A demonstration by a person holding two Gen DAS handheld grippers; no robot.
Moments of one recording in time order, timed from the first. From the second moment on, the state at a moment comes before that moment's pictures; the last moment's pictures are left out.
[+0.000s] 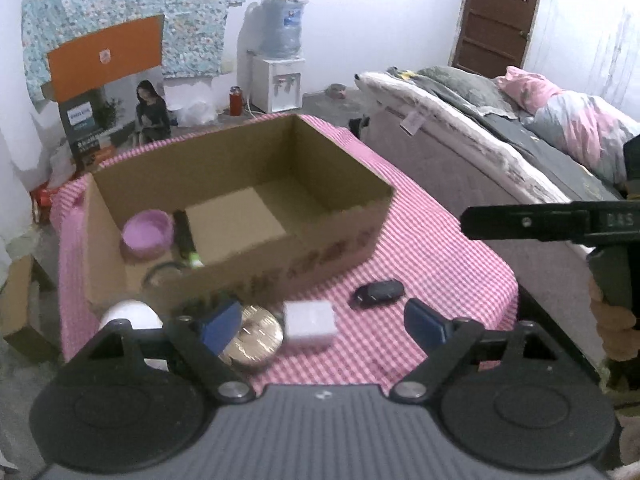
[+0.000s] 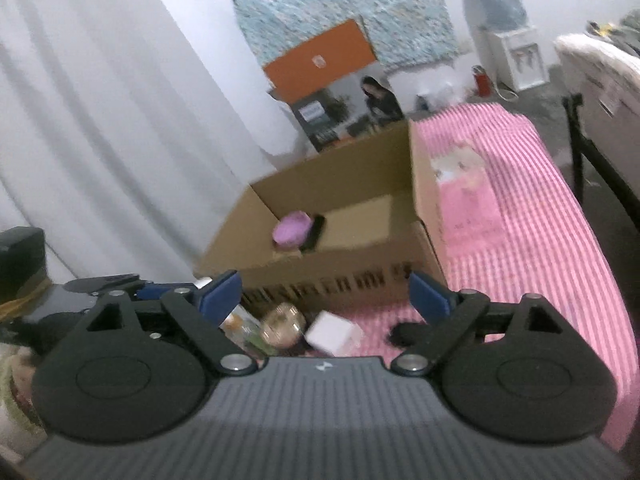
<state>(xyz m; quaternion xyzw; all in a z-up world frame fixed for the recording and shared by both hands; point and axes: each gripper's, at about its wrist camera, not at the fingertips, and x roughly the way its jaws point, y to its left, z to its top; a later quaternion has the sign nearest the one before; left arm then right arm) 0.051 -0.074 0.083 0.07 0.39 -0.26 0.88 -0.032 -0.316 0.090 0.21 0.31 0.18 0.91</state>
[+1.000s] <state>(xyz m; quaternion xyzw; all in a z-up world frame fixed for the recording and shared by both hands) 0.030 -0.139 0.005 0.13 0.40 -0.29 0.86 -0.035 -0.303 0.052 0.02 0.34 0.08 0.94</state>
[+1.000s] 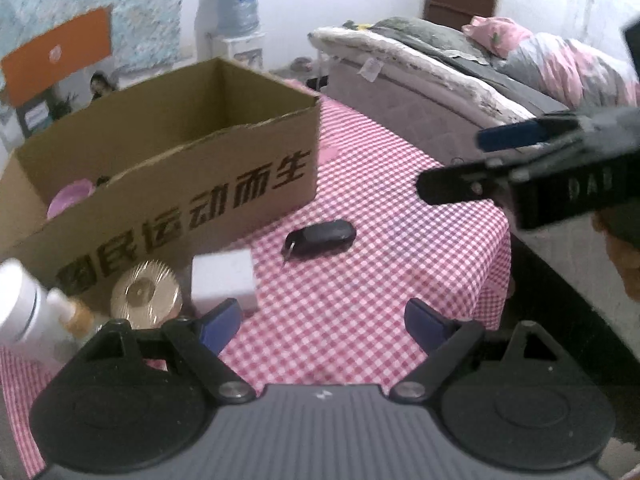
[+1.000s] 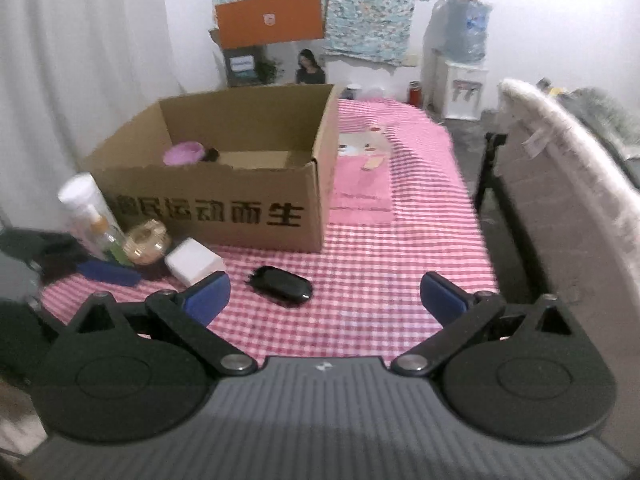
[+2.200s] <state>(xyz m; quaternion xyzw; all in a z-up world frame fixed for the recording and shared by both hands) 0.089 -0.173 -0.037 0.08 0.47 -0.31 0.82 0.088 -0.322 -0.048 0.27 0.51 0.23 0.78</state>
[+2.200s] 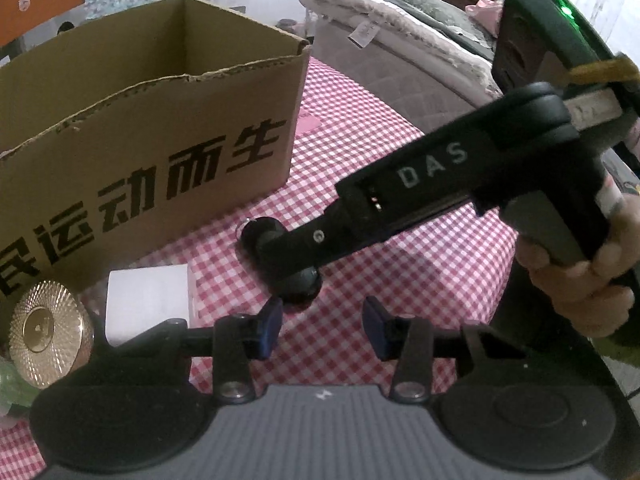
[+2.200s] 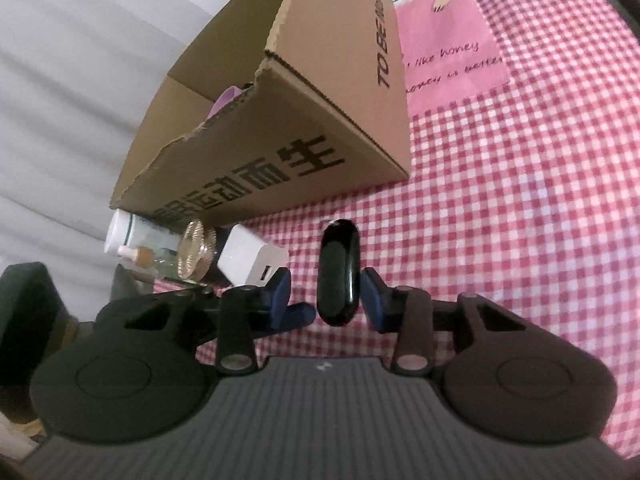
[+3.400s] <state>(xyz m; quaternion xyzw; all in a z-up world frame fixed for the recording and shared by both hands) 0.123 -0.164 -0.039 0.06 0.47 -0.25 0.85 0.086 -0.329 -0.045 0.31 0.48 0.24 0.79</state>
